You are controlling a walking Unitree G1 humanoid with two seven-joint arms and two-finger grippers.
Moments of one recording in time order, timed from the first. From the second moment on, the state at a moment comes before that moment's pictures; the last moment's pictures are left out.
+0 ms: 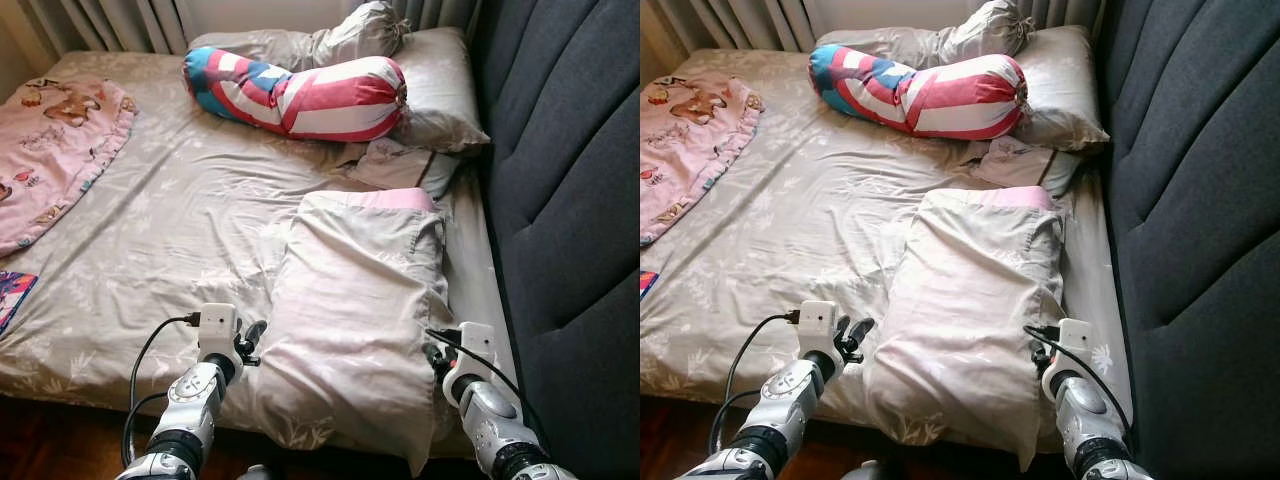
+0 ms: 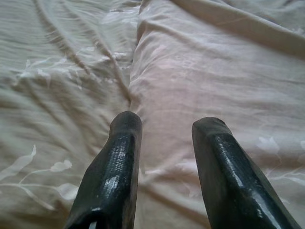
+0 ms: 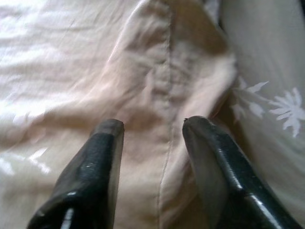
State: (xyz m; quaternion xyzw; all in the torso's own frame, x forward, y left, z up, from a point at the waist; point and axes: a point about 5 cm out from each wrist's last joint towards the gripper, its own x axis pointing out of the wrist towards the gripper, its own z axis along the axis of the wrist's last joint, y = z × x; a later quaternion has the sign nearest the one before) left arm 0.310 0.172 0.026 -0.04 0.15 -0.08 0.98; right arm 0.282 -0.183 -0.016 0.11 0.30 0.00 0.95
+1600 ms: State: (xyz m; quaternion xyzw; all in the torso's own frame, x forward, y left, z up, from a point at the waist) left arm 0.303 0.183 0.062 -0.02 0.08 -0.10 0.99; right arm 0.261 -0.177 -0.038 0.05 0.37 0.01 0.93
